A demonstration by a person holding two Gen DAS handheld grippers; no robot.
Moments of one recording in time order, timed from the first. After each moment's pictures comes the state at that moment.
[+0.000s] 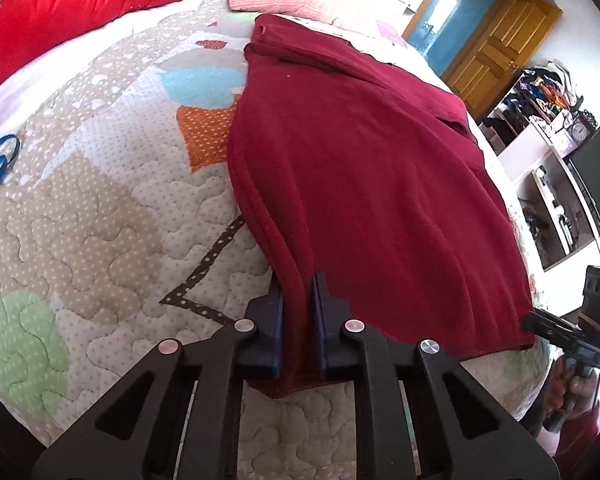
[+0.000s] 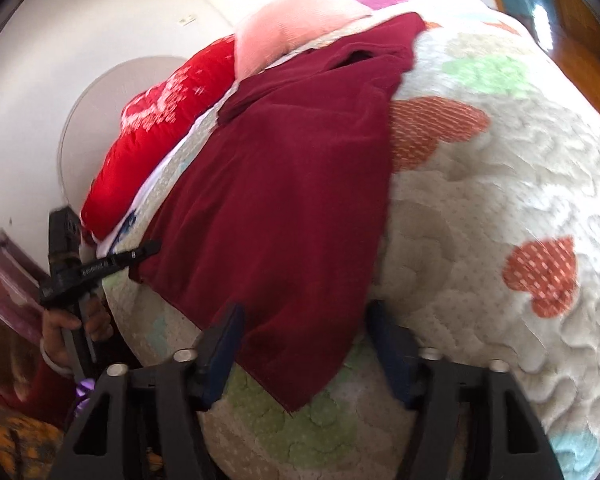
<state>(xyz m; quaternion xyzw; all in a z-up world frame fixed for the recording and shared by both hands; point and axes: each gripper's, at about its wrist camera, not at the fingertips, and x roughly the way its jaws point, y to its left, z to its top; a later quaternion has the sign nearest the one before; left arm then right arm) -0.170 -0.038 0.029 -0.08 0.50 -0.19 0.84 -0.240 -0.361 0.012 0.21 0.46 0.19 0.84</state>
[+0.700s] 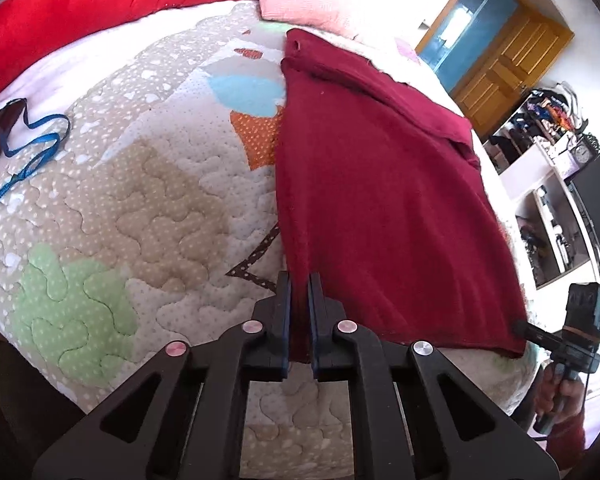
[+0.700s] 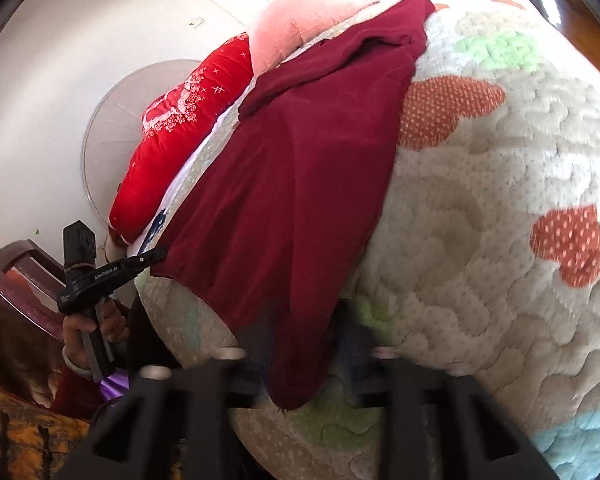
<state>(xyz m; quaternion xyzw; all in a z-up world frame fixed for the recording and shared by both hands) -0.186 0.001 0.044 -0.10 0.50 -0.17 0.84 -0.245 -0.367 0.007 0.28 0.46 0.24 0.81</state>
